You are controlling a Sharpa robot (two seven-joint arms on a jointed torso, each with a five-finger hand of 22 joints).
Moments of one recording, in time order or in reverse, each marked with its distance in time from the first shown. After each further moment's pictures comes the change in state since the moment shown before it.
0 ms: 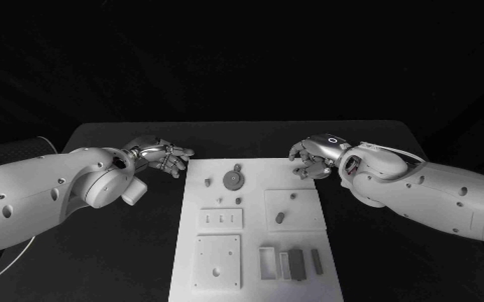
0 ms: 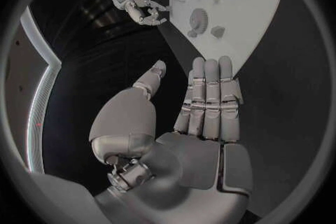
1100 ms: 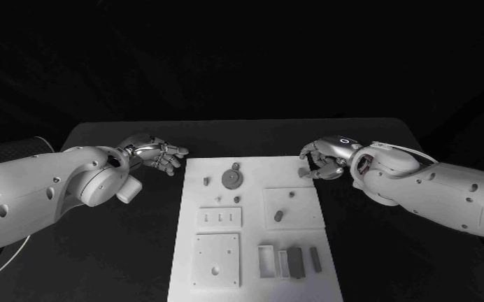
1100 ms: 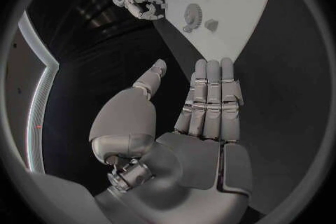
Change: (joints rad) left arm 0.000 0.000 0.000 -0.024 -0.007 -0.001 0.002; left_hand 0.014 -0.014 0.014 -0.050 0.000 -0.047 0.032 -0.032 -0.010 -0.093 0.032 0.004 0.020 -0.050 0.018 0.005 -0.018 -0.016 -0.029 0.011 -0.016 0.012; right arm -0.009 -0.035 -0.007 -0.059 0.065 0.036 0.045; right_hand 0.053 -0.036 -0.028 -0.018 0.000 -0.078 0.035 -0.077 -0.027 -0.064 0.036 0.059 -0.025 -0.030 0.038 -0.018 0.019 0.000 -0.024 0.009 -0.013 0.000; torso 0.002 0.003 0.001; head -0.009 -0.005
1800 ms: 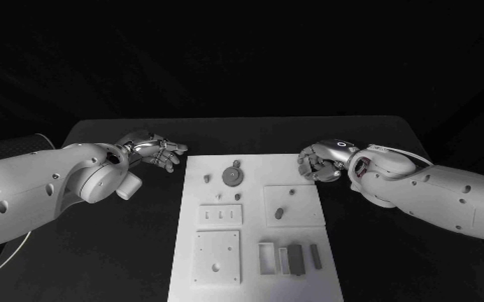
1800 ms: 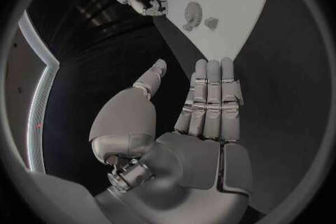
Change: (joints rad) left arm 0.000 -0.004 0.000 -0.005 0.005 0.001 0.007; left_hand 0.000 0.000 0.005 -0.005 0.000 0.000 0.000 0.000 0.000 0.000 0.000 0.000 0.003 0.000 0.000 0.000 -0.001 -0.006 0.000 0.000 0.000 0.002; right arm -0.024 0.019 -0.001 -0.024 0.004 0.005 0.036; right_hand 0.011 0.048 0.003 -0.057 0.000 0.012 -0.012 0.033 0.013 -0.005 -0.006 0.014 -0.023 0.009 -0.009 0.000 0.002 0.000 0.000 0.000 0.000 0.000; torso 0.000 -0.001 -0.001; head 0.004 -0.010
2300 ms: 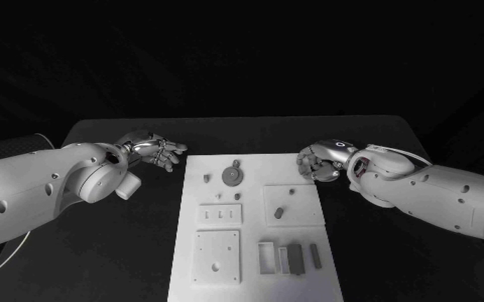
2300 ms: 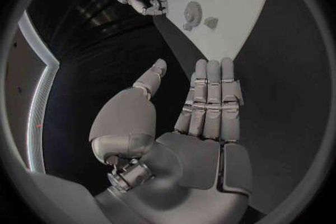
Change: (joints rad) left arm 0.000 0.000 0.000 -0.002 0.001 0.001 0.000; left_hand 0.000 0.000 0.000 -0.005 0.000 -0.002 -0.002 0.000 0.000 -0.003 -0.003 0.000 0.002 0.000 0.000 0.004 -0.001 0.000 0.000 0.000 0.000 0.001; right arm -0.002 0.002 0.000 0.000 0.000 0.001 0.012; right_hand -0.015 0.039 0.004 -0.010 0.000 0.008 -0.005 0.021 0.014 0.009 -0.009 0.009 -0.014 0.004 -0.011 0.000 0.002 0.000 -0.001 0.001 0.000 0.000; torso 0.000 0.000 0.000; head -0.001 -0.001
